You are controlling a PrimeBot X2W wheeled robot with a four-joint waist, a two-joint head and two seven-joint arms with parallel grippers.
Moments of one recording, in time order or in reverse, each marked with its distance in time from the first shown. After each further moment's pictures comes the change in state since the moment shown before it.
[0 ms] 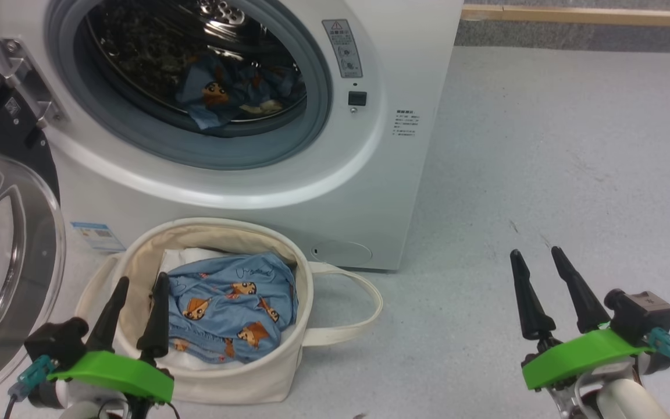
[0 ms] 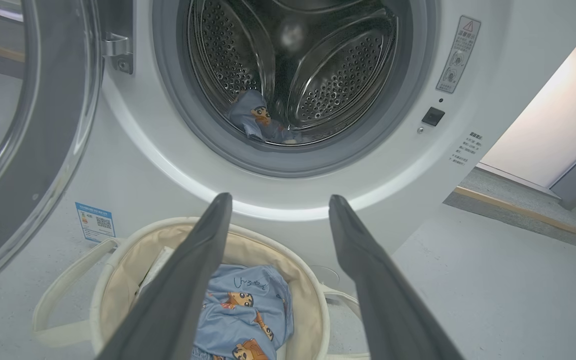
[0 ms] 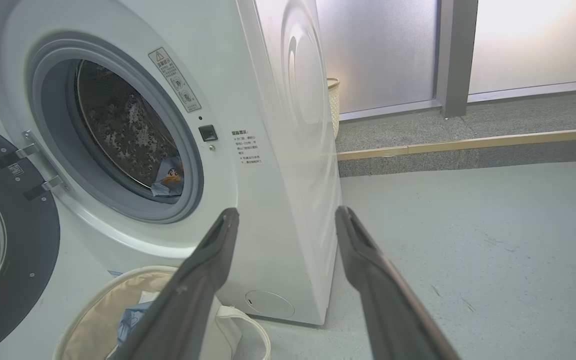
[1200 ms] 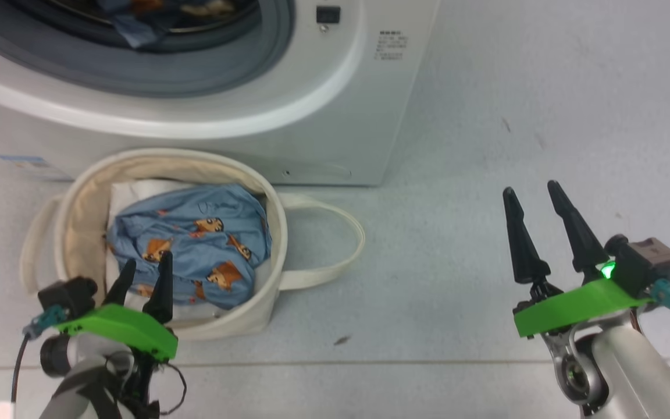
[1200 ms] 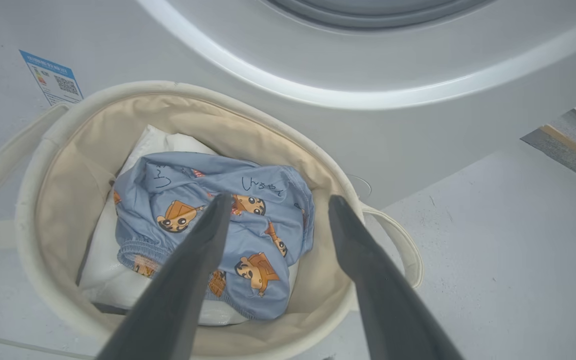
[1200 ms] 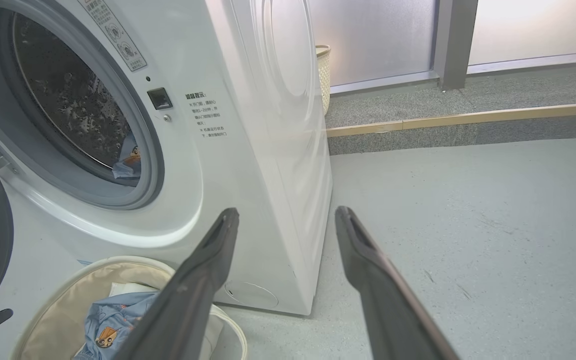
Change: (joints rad) left arm -0.260 0.002 -0.118 0.385 -0.145 0.000 0.000; right arm -0.135 0.002 0.012 -0.053 -0.044 0.000 0.000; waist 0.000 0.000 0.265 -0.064
